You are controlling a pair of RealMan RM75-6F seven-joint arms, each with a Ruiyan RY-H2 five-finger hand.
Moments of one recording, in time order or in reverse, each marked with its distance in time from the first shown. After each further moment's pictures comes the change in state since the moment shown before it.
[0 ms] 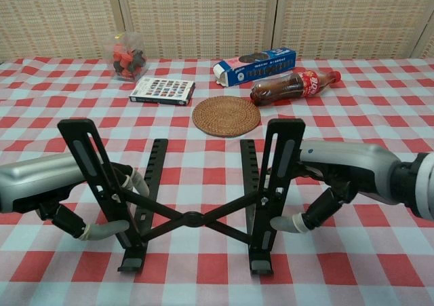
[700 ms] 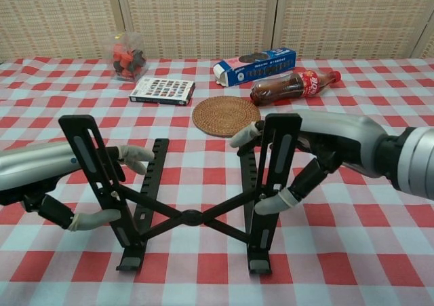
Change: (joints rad) left arm 0.014 0.059 0.007 -0.057 0.020 0.039 0.046; right arm -0.016 -0.041 0.057 0.020 -0.073 0.066 0.026
